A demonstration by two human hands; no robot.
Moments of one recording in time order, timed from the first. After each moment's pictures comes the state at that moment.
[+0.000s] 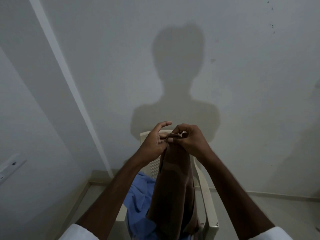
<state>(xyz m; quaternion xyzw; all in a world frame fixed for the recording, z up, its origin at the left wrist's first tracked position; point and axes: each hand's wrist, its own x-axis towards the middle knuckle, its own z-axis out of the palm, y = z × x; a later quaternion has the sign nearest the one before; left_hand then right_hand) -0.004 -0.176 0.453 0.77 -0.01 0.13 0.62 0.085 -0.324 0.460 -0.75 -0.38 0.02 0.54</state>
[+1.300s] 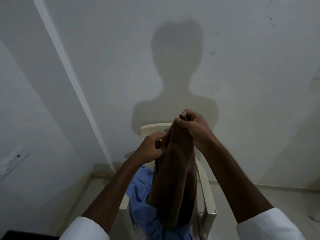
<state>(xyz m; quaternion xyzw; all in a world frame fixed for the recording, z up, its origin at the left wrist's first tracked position) -0.025 -0.158 0.404 0.87 -0.04 0.16 0.47 0.062 -0.330 0.478 -0.67 -0.23 0.14 0.69</state>
